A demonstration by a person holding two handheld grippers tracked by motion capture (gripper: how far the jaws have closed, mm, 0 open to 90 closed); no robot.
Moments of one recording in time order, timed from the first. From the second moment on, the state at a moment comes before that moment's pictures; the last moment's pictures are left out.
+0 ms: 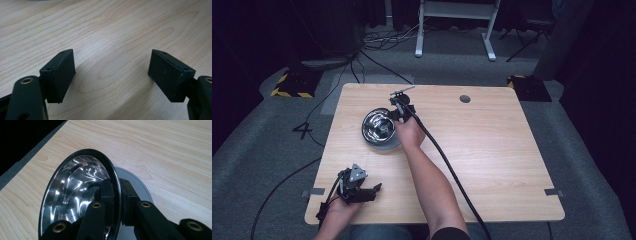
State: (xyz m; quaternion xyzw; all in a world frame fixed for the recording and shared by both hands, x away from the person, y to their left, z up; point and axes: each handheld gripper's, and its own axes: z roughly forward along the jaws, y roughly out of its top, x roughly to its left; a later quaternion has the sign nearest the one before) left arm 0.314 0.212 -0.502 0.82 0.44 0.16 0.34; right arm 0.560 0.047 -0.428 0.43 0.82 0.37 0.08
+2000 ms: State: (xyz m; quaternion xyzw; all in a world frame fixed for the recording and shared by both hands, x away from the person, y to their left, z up) left arm 0.315 0.212 -0.502 0.82 0.44 0.16 0.34; right arm 0.481 -0.070 -0.335 0.37 0.83 0.40 0.15
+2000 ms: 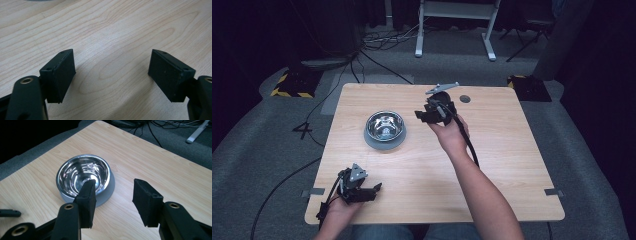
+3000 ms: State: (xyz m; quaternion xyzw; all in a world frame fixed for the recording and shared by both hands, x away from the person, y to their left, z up) left arm 0.317 0.214 -0.502 0.81 0.44 0.16 0.34; right arm 0.425 -0.194 -0.338 0.35 0.83 0.39 0.19
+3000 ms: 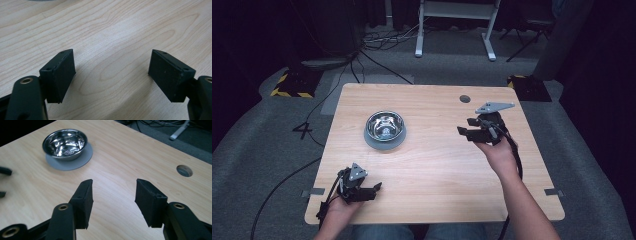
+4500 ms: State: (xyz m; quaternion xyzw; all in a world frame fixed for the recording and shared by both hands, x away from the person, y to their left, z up) left arm 0.318 0.211 -0.502 0.82 0.44 0.16 0.33; right arm 0.359 -0.324 -0.473 0.45 0.80 0.35 0.18
